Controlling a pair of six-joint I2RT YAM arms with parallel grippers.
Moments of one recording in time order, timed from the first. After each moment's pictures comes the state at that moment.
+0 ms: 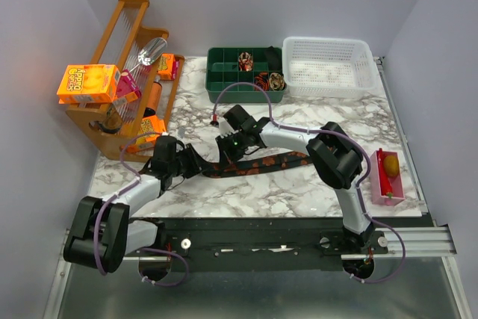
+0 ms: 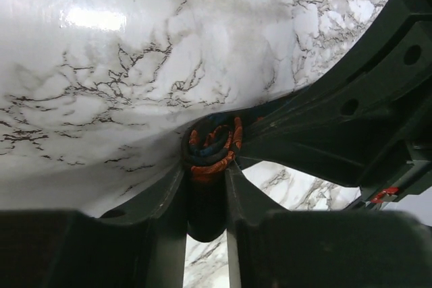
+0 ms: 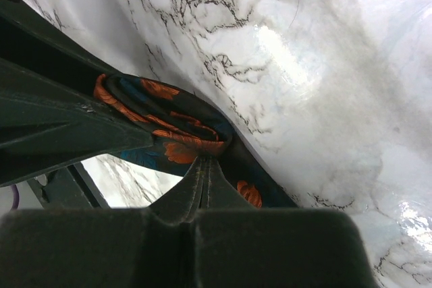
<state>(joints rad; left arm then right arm) -0.22 1.19 0.33 0.16 0.40 -0.74 0.84 2.12 1.48 -0.35 -0.49 0.26</state>
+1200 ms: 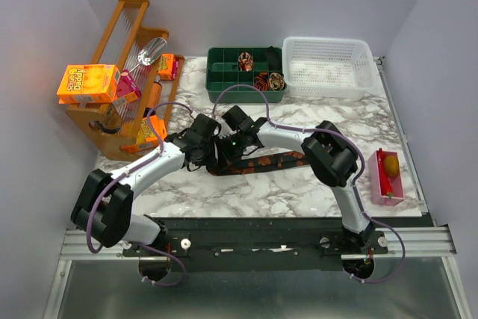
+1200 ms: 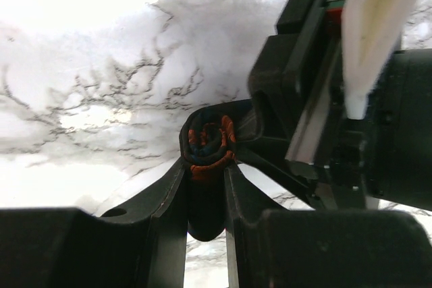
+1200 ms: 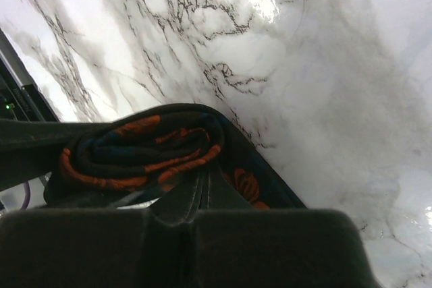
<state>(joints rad) -0.56 1.38 0.84 -0.49 -0.09 -0.55 0.84 2.17 1.52 -0.35 -0.54 0.30</state>
